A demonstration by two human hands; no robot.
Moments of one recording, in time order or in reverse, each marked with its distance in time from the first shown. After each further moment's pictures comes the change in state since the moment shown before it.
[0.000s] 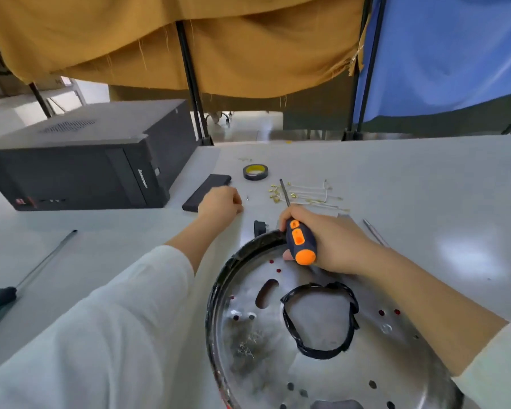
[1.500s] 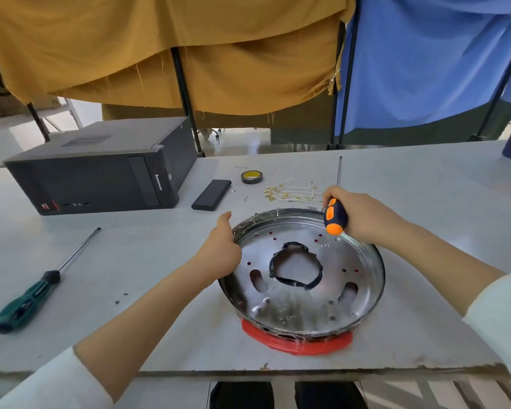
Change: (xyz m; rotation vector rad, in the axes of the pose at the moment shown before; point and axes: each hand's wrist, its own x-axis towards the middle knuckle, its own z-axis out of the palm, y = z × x) left_hand -0.179 0.018 -0.051 -0.450 -0.213 -0.062; right_hand -0.054 0.013 -0.035 -0.145 0.162 0.201
